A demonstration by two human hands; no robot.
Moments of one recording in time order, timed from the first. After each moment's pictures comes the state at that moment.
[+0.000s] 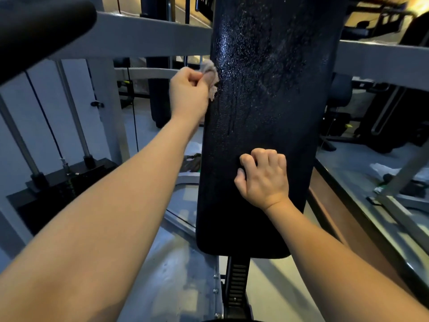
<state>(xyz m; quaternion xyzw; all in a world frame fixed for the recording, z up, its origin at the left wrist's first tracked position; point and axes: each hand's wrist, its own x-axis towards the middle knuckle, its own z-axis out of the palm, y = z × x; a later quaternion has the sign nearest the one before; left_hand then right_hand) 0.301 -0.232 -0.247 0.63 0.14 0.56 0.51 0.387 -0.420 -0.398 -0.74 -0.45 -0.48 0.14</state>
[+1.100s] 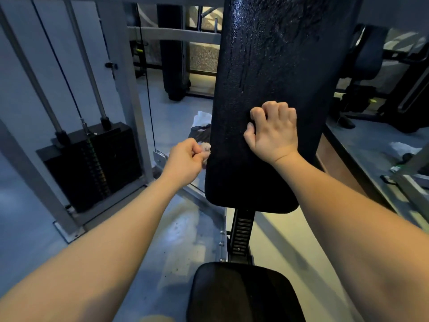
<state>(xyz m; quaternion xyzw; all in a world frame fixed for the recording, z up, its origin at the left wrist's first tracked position) 0.190 -0.285 -0.441 0.80 0.29 0.31 0.42 0.385 -0.423 -0.399 -0.75 -0.46 -0.47 0.13</state>
